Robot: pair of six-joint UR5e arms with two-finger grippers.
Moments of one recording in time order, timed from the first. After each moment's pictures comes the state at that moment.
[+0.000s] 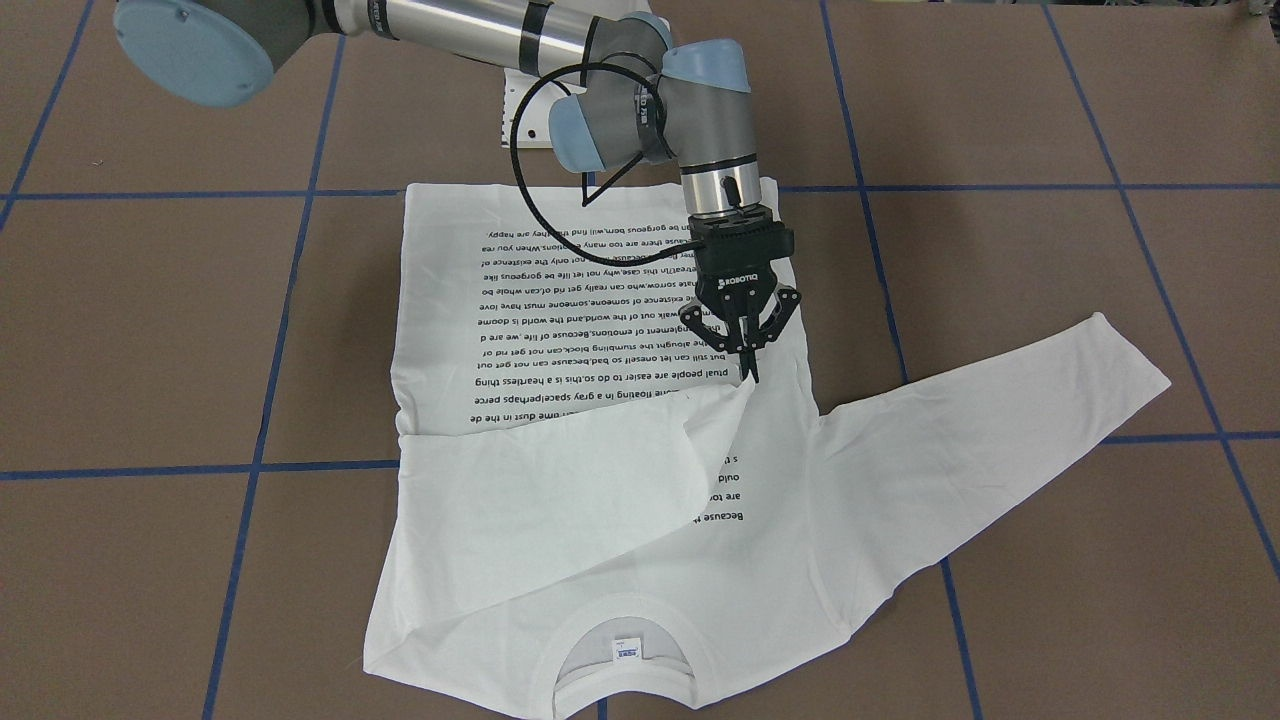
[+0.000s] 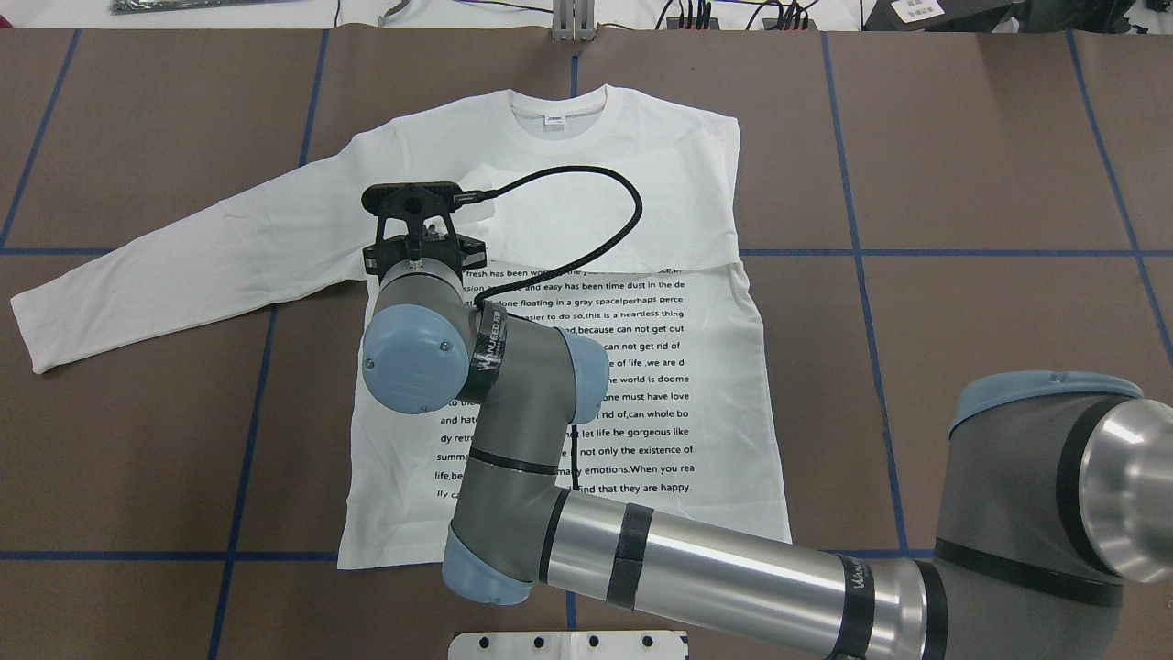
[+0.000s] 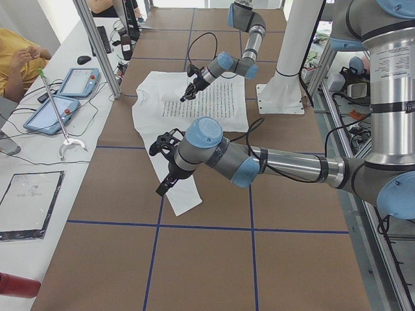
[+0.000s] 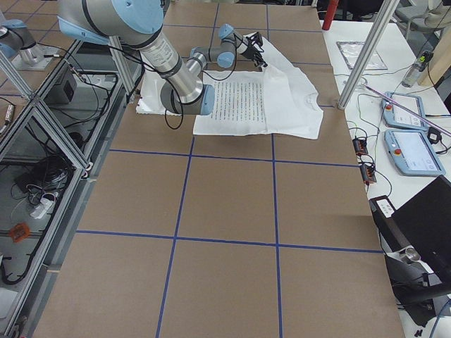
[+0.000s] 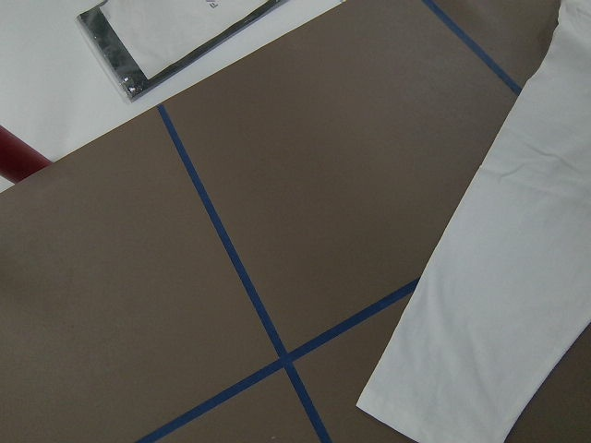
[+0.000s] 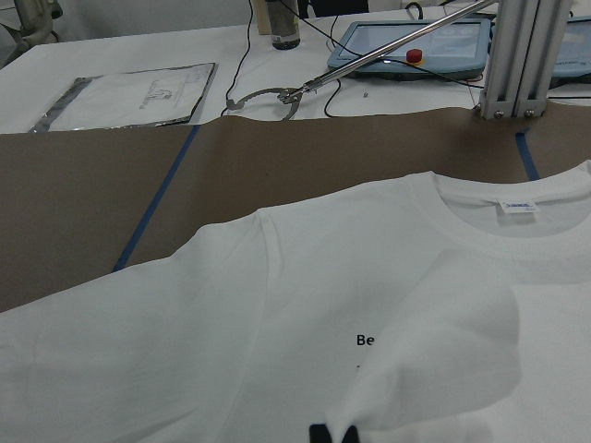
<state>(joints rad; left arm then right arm) -1.60 -1.43 -1.84 -2.03 -2.33 0.13 0.33 -0.47 1.13 -1.08 1.05 1.21</state>
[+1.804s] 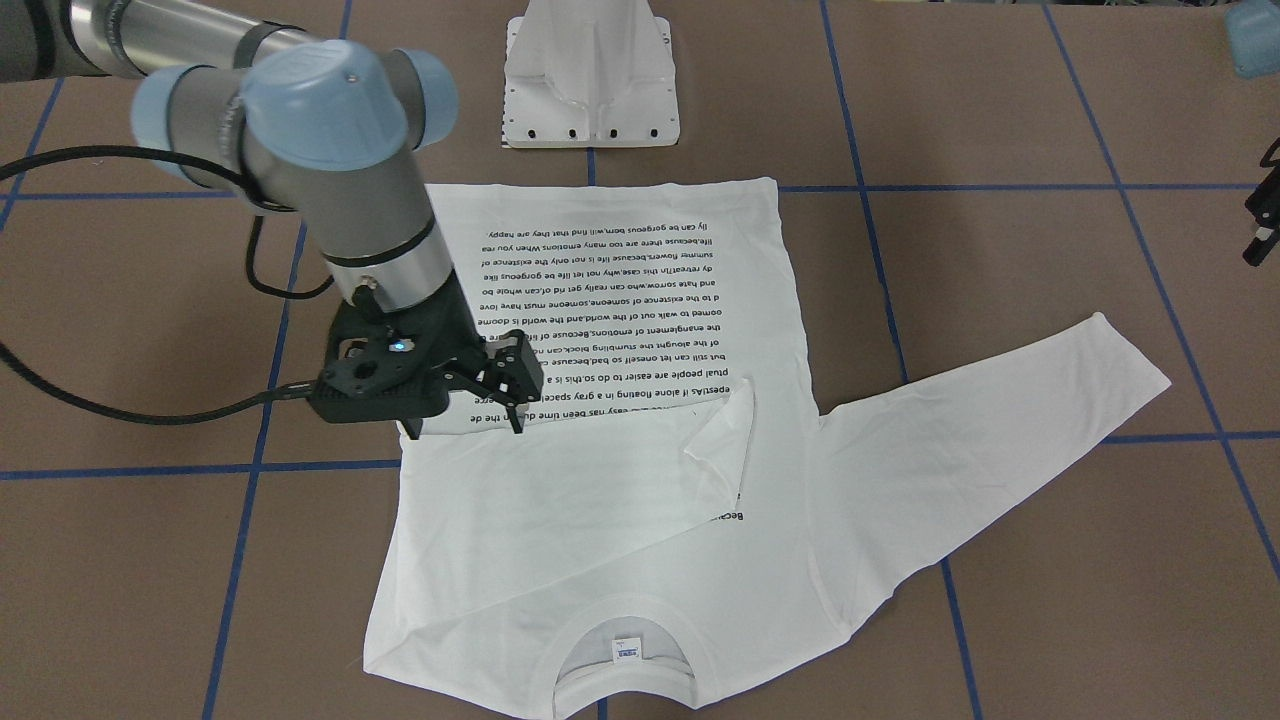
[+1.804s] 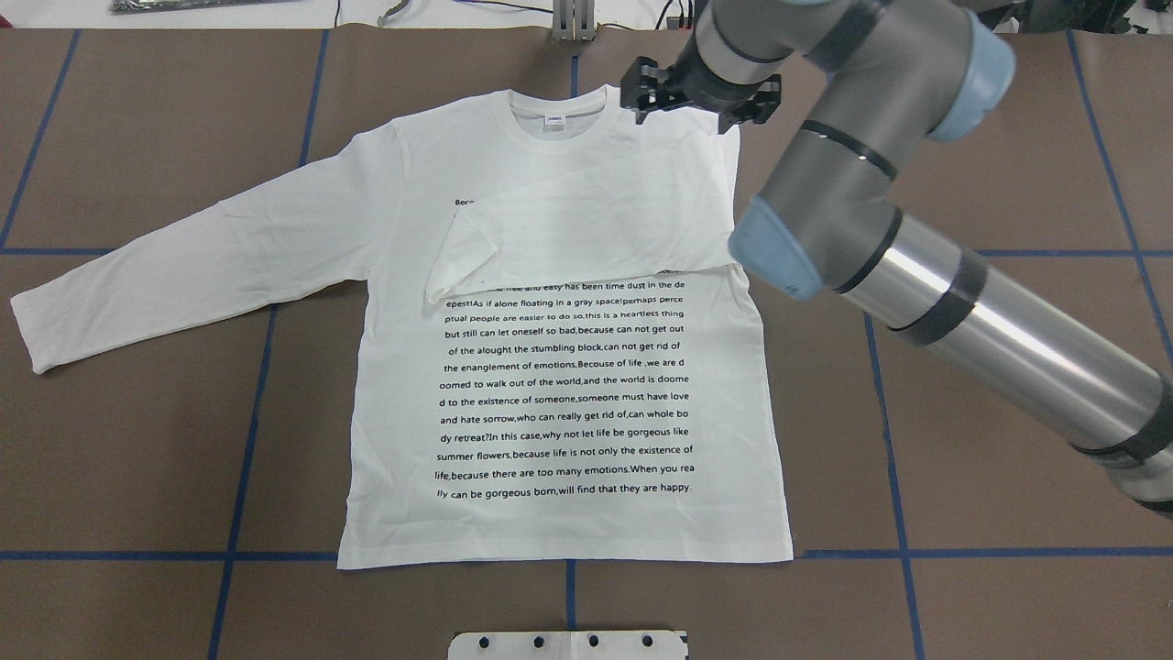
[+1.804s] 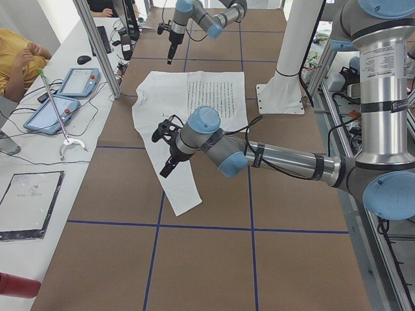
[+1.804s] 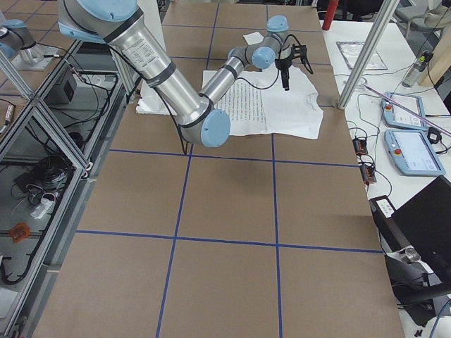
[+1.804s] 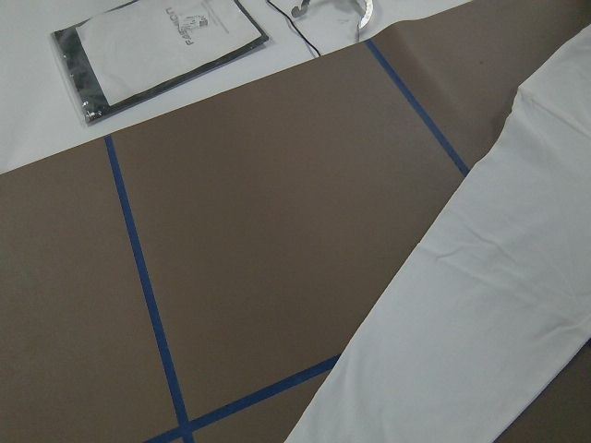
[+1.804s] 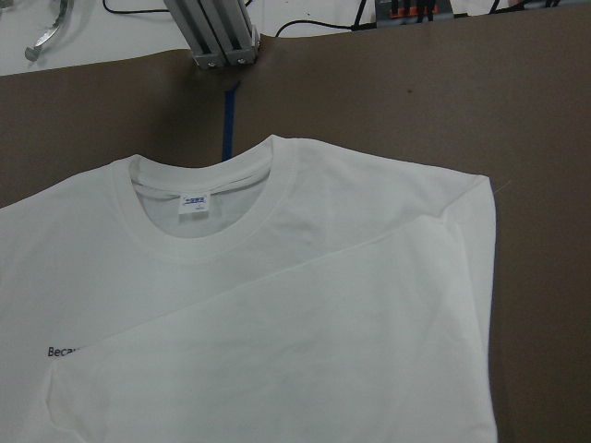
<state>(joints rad) -1.38 -1.43 -1.83 -2.23 -2.23 -0.28 0.88 -0.82 1.61 -1.46 1.98 1.05</state>
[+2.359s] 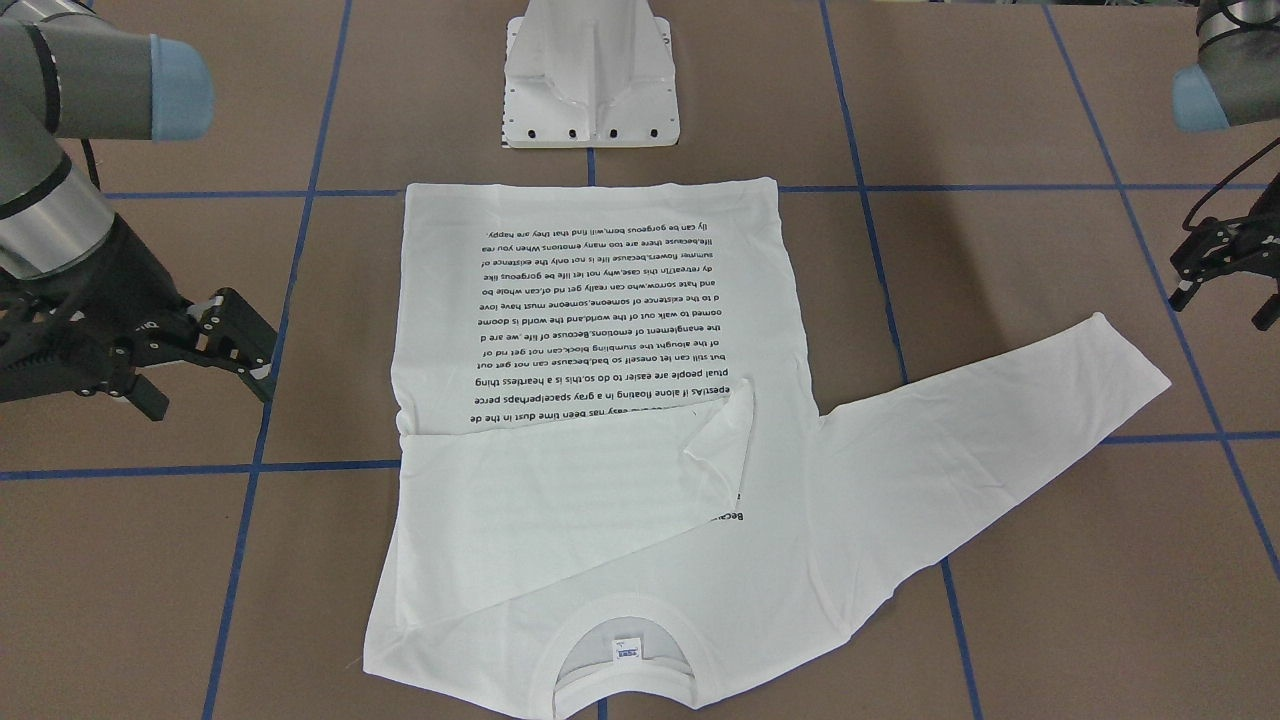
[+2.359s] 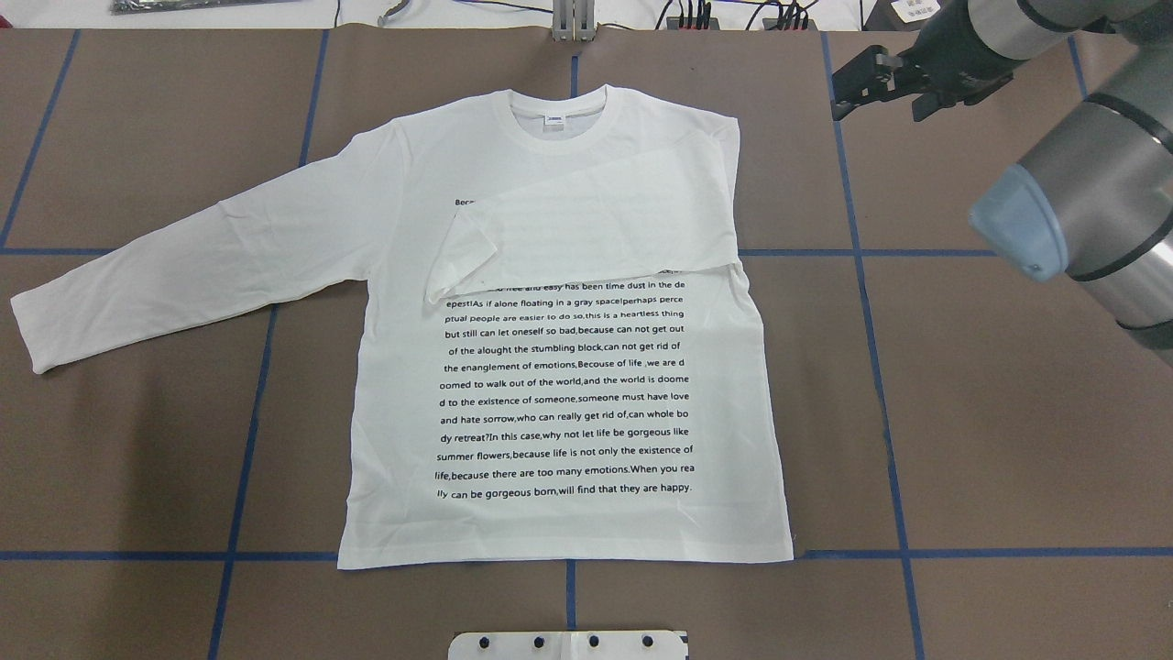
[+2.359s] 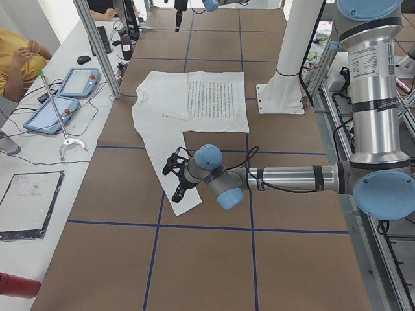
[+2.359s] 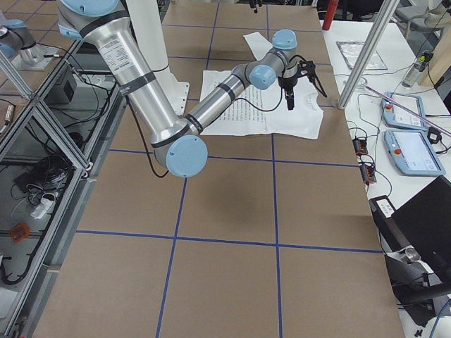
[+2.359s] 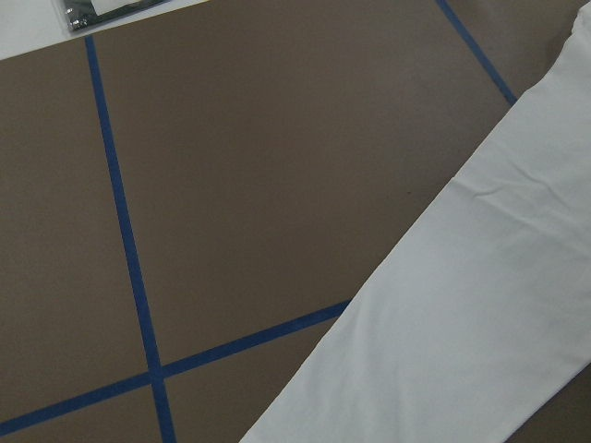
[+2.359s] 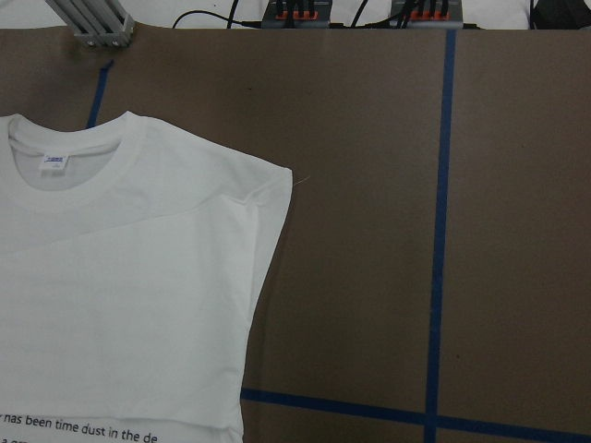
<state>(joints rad) -1.18 -1.40 -1.56 -2.62 -2.09 -0.50 1.07 -1.12 1.82 -1.46 2.15 0.77</state>
